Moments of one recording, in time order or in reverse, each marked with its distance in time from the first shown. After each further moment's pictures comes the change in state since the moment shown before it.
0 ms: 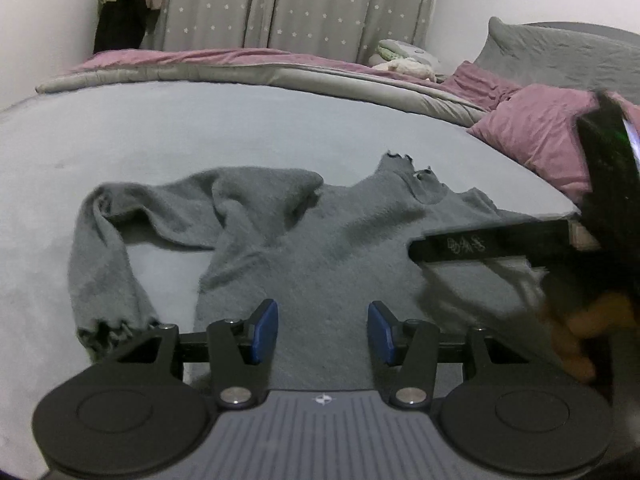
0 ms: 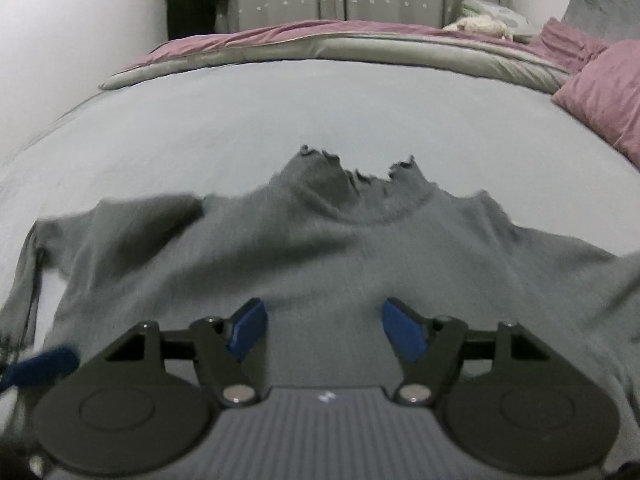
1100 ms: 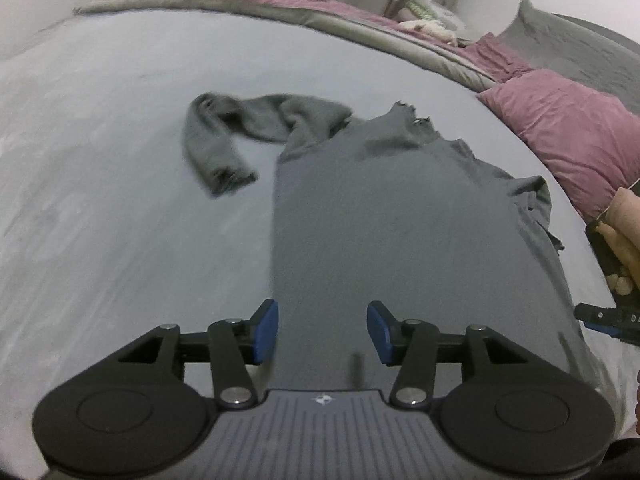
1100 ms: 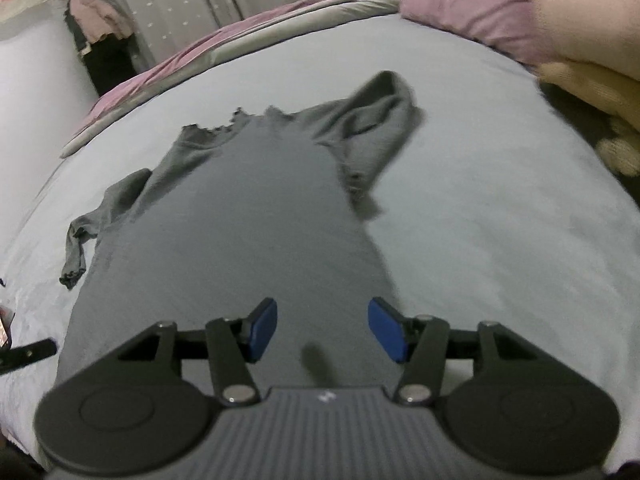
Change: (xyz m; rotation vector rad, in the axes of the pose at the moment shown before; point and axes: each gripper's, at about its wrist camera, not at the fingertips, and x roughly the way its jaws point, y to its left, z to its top) left arm -0.122 0.023 -0.032 -0.132 0.216 -0.023; right arm -0.212 -0.132 -0.142 0.350 0.076 -0.003
